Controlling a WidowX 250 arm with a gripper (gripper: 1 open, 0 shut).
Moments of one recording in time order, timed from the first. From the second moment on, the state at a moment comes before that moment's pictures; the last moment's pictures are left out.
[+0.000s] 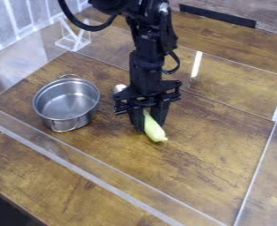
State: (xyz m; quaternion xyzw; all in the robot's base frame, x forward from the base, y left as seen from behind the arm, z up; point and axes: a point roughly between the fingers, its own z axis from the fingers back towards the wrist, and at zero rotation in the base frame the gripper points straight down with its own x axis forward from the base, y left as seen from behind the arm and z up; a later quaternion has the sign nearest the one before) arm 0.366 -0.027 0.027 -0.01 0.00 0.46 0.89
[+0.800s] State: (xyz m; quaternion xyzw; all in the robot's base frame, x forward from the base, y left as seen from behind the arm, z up) arm 0.371 -0.022 0.040 -0.02 0.02 0.49 0.87
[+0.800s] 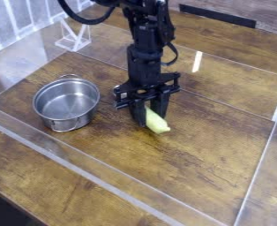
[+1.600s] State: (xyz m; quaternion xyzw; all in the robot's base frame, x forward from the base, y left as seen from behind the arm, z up) arm 0.378 -0.012 0.069 -0.05 0.02 0.53 0.85
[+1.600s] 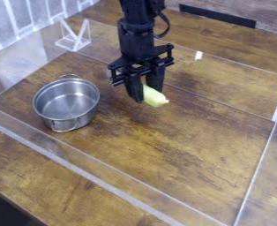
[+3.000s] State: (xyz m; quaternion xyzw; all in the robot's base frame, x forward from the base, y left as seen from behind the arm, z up) arm 0.383 0.039 0.113 -0.08 -0.06 0.67 0.73
